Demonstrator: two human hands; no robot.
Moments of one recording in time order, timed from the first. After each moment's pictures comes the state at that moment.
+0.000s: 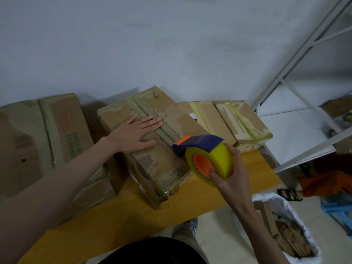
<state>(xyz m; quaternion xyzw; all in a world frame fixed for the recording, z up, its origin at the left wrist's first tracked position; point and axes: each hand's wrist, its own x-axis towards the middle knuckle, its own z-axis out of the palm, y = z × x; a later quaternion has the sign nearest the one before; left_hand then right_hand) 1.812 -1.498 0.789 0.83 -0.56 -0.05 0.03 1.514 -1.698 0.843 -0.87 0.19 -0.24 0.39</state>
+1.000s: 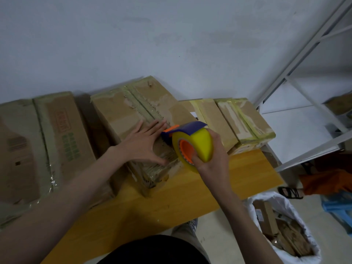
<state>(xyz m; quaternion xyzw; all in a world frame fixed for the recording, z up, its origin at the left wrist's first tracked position) 1.779 -1.525 0.790 0.85 -0.51 -0.11 0.05 1.579 -1.684 0.837 -0.87 0.19 -0.25 0.38</state>
